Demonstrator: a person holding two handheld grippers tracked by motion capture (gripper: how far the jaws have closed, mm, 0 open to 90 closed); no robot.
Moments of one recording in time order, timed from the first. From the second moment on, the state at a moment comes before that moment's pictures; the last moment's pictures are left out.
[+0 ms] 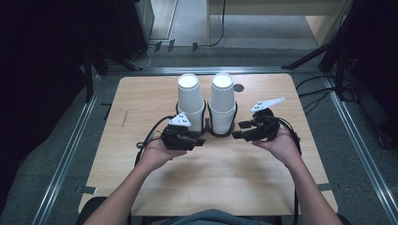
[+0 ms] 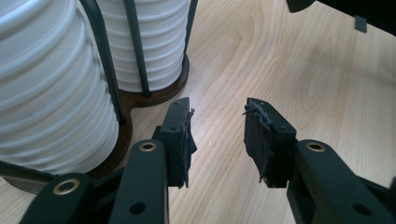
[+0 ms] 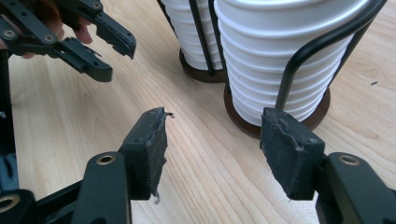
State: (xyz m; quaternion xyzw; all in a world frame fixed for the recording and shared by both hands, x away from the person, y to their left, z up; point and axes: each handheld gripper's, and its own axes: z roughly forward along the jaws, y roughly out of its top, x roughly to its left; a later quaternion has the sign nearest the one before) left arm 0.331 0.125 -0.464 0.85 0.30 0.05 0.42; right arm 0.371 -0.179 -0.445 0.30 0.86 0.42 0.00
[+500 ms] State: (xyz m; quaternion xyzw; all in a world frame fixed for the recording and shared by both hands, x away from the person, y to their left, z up) left arm 0.341 0.109 -0.450 0.85 0.30 0.06 0.42; right arm 0.376 -0.180 -0.417 0.28 0.88 0.38 0.03
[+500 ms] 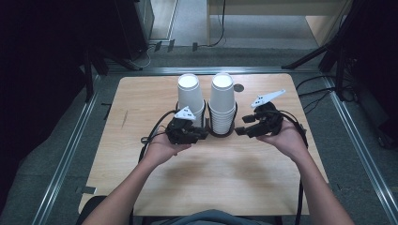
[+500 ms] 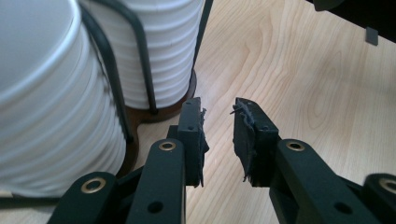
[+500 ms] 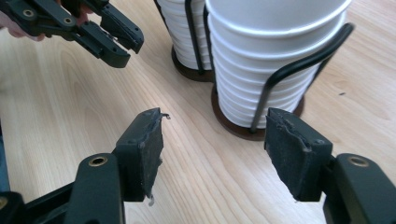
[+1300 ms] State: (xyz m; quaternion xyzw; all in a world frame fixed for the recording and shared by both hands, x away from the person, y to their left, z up) left arm 0.359 0.072 -0.430 0.85 0.34 0.12 0.39; right arm 0.408 -0.170 -0.365 0.27 0.88 0.39 0.06
